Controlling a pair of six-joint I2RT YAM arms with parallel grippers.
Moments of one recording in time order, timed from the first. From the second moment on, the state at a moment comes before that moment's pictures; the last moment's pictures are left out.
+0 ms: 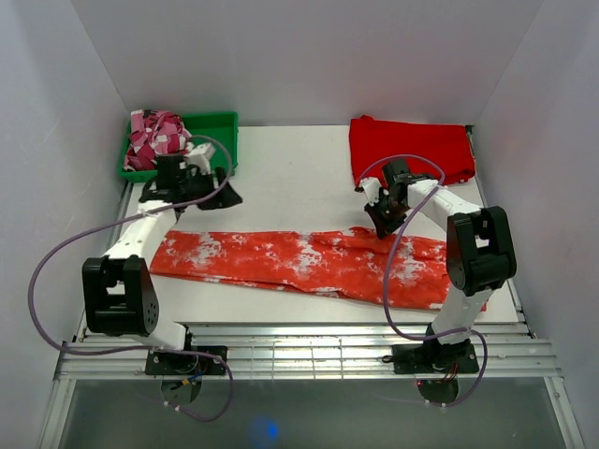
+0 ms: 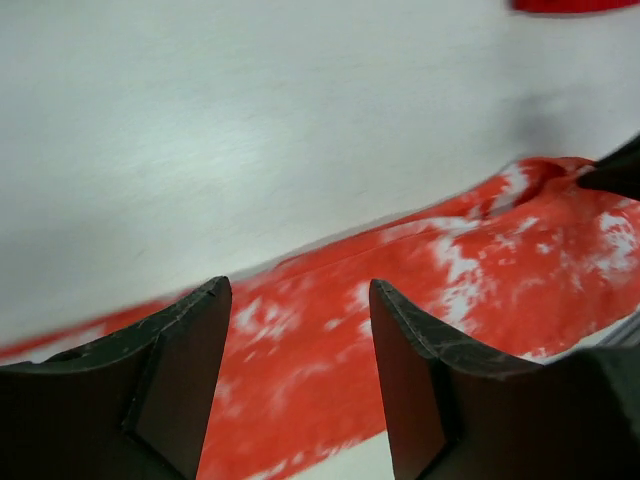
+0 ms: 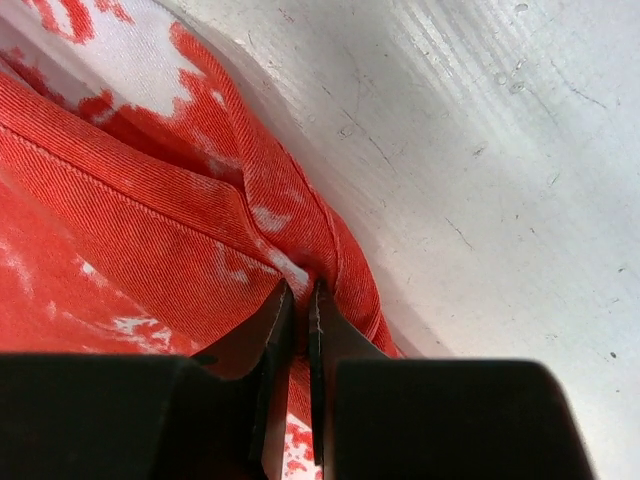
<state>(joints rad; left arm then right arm) -0.07 1.50 1.08 -0.27 0.57 -0.17 0.27 1.79 1.23 -0.73 -0.22 -0.48</state>
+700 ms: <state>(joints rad) 0.65 1.70 0.98 -0.64 0.34 0.05 0.23 2.00 1.45 -0.79 -0.24 -0.50</state>
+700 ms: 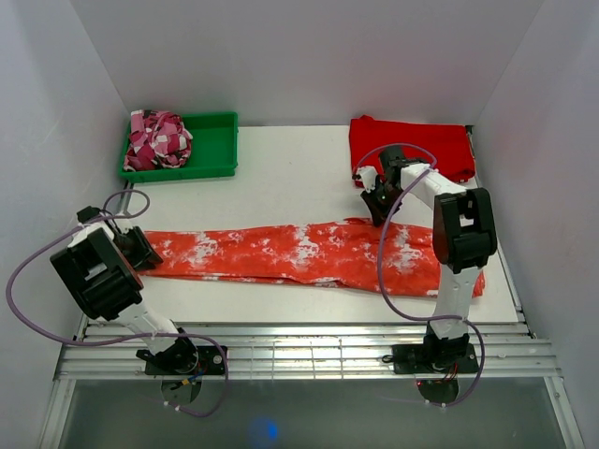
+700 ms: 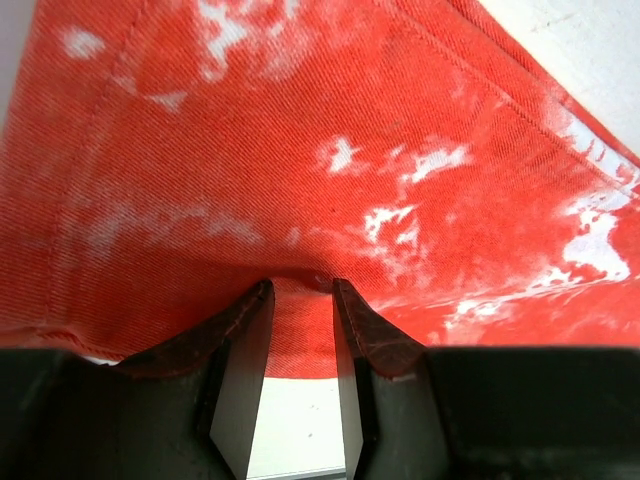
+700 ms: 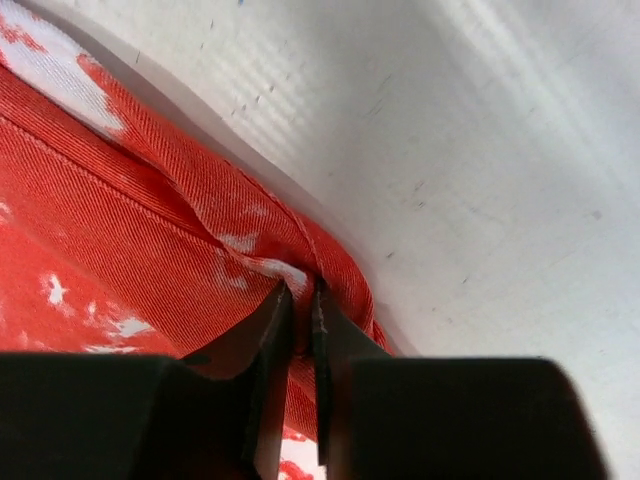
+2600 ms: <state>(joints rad) 0.58 1.81 1.17 -0.74 0.36 0.33 -0.51 1.88 1.53 -1.11 -0.31 -0.61</state>
